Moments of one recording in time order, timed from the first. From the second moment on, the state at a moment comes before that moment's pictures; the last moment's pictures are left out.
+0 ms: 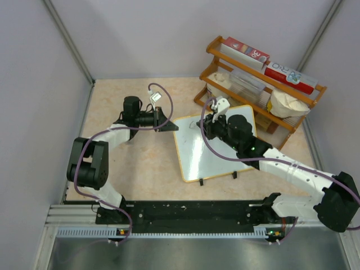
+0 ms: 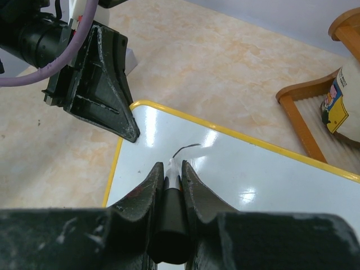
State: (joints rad) left arm -0.21 1.65 0.95 0.25 1.16 -0.43; right arm 0.78 1.17 0.83 0.18 0.07 0.12
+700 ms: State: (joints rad) left arm -0.21 1.65 0.95 0.23 1.15 -0.41; right arm 0.78 1.13 0.81 0.16 0.16 0.12
